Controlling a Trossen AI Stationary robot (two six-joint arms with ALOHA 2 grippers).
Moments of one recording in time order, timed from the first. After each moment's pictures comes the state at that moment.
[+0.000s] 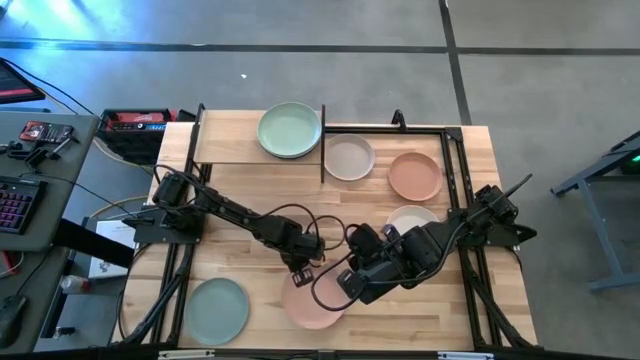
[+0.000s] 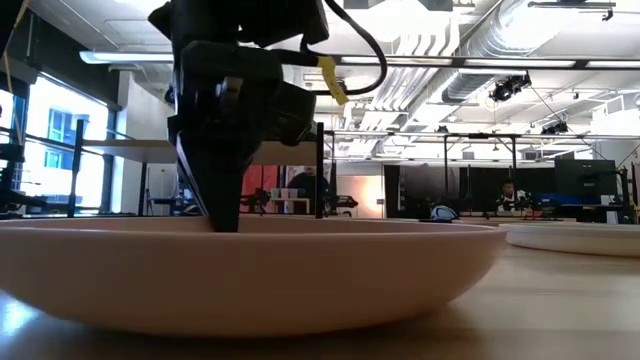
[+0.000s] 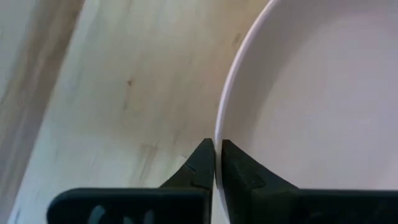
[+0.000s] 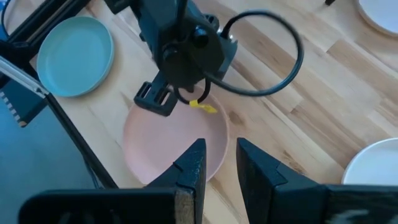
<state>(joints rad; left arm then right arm) -0.26 1.93 1.23 -0.59 0.12 -0.69 0.55 1.90 2.11 -1.39 0.44 1.26</state>
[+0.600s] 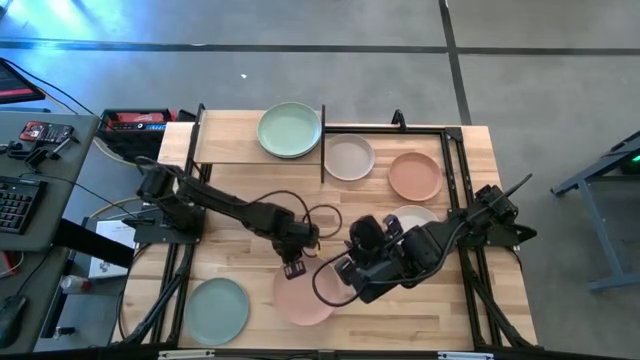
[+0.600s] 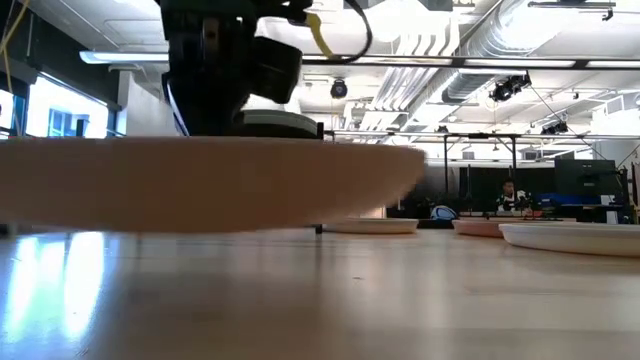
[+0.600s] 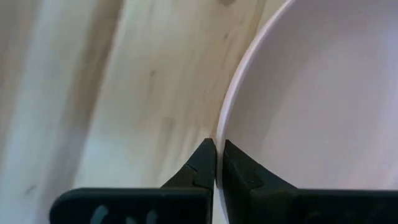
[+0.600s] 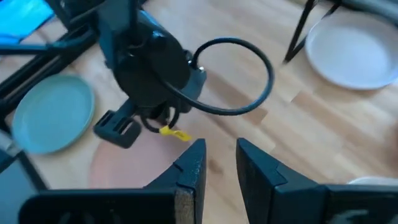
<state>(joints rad) -0.22 1.79 1.22 -0.71 0.14 -0.57 0.54 1.90 2.11 -1.42 0.67 1.28</state>
